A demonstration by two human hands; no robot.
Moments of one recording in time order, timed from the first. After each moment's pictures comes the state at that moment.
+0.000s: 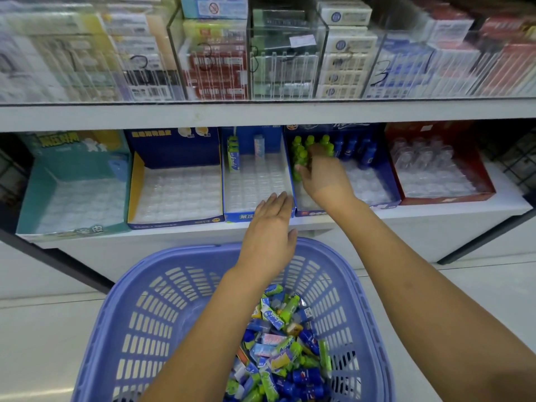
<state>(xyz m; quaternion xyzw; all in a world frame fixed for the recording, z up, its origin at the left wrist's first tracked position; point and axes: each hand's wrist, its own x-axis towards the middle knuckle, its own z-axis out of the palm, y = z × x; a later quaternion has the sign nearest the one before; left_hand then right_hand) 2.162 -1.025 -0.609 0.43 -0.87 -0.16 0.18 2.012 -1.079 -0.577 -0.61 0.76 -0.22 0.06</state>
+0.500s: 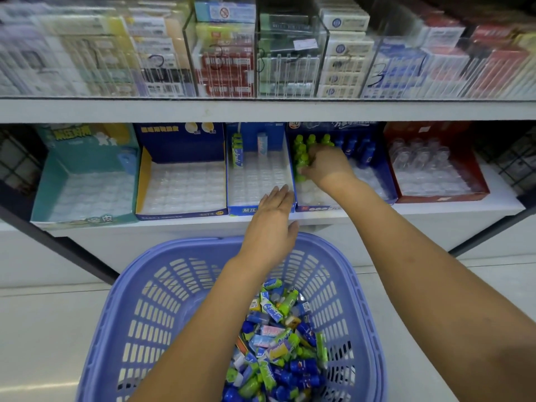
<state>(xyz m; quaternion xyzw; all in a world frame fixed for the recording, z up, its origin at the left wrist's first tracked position) 2.162 -1.021 -0.605 0.43 -0.86 -0.19 0.22 2.009 -1.084 -0.552 -0.59 0.79 -0.11 0.10</state>
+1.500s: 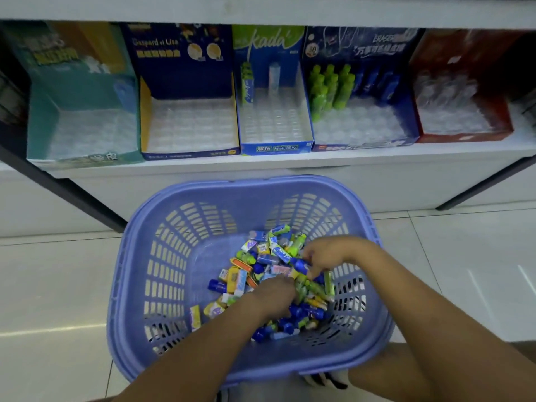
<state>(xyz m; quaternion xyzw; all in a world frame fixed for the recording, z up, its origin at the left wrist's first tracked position) 2.216 -0.903 -0.768 0.24 -0.90 -0.27 -0.24 2.054 -0.929 -0.682 -0.58 0.60 0.24 0.49</state>
